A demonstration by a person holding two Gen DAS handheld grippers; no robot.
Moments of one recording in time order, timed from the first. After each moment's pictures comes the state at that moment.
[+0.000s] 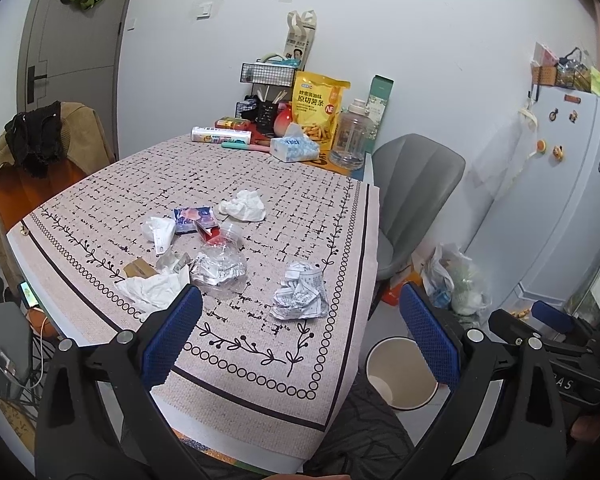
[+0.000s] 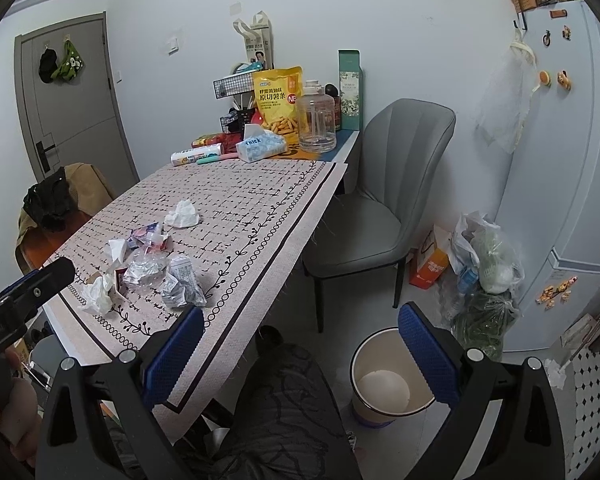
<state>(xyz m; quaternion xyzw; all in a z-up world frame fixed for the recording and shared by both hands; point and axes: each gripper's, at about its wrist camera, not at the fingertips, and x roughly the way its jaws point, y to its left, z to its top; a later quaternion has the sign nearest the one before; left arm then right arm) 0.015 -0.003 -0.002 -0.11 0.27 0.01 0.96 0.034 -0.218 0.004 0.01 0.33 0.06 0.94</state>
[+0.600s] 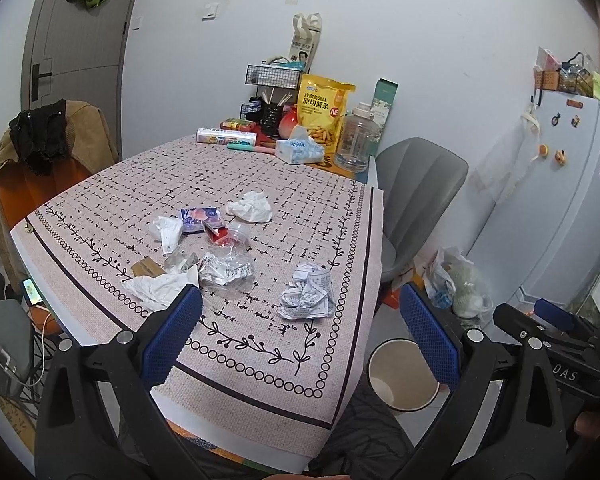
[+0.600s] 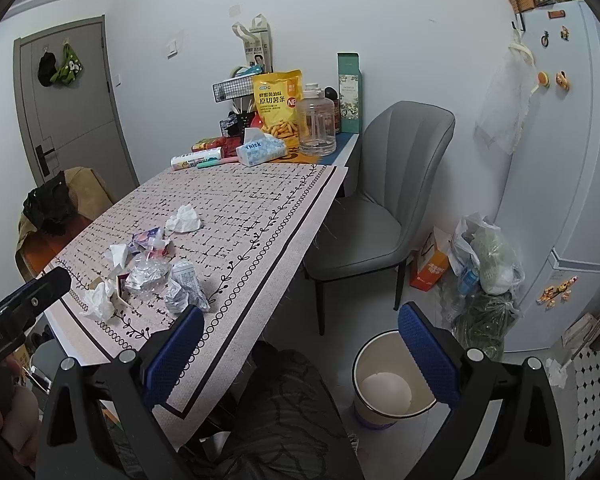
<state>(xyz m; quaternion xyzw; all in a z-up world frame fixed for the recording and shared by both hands) 0.011 0.005 0.000 -0.11 0.27 0.01 0.96 0.031 -0.216 0.010 0.02 0.32 0.06 0.95</state>
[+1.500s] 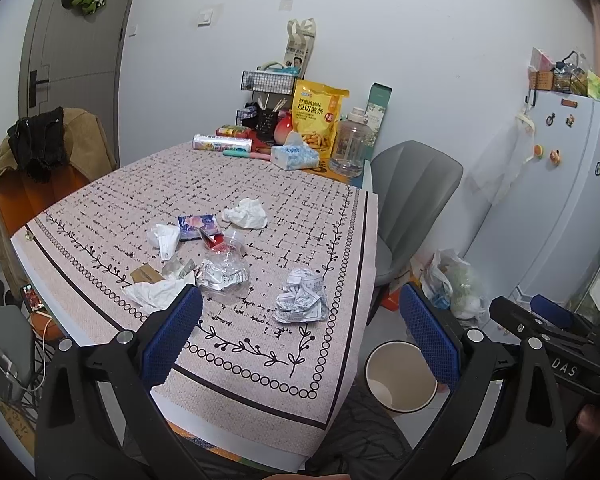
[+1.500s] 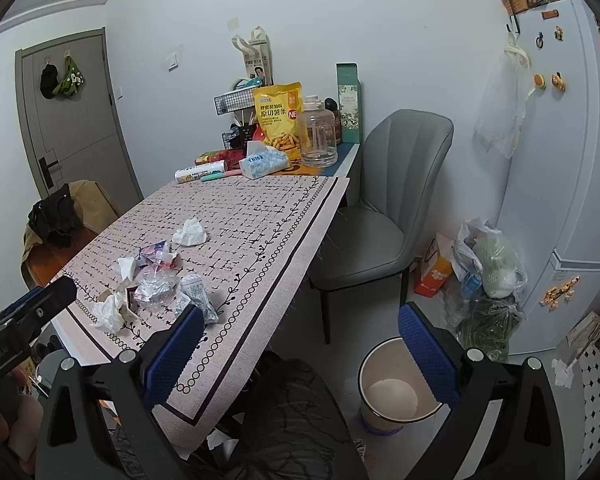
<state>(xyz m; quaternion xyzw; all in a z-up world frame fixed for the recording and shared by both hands) 0.007 0.002 0.004 -0.11 0.26 0.01 0.96 0.030 -0.219 0.019 0.04 0.31 0.06 0.95</state>
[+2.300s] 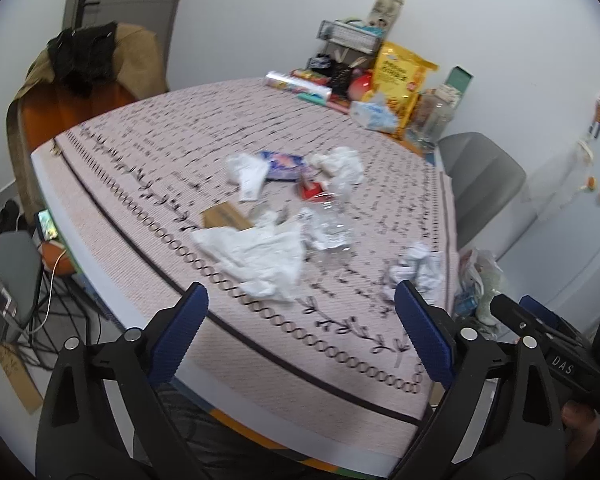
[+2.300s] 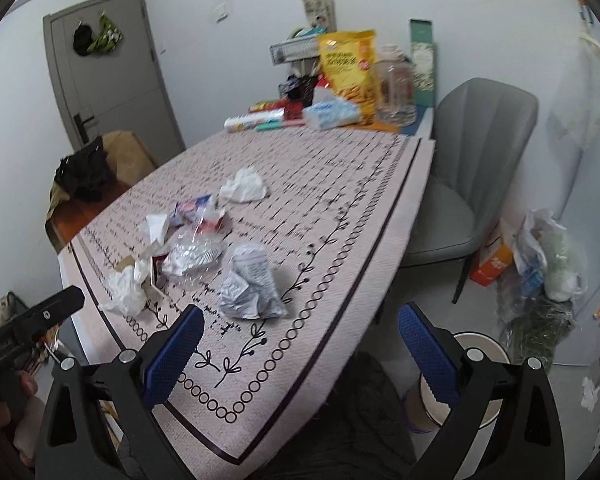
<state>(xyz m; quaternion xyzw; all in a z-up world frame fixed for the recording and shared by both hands) 0.035 0.108 -0.065 -0.19 0.34 0.08 0.92 0.105 -0.122 -0.054 0.00 0.38 0.17 0.91</state>
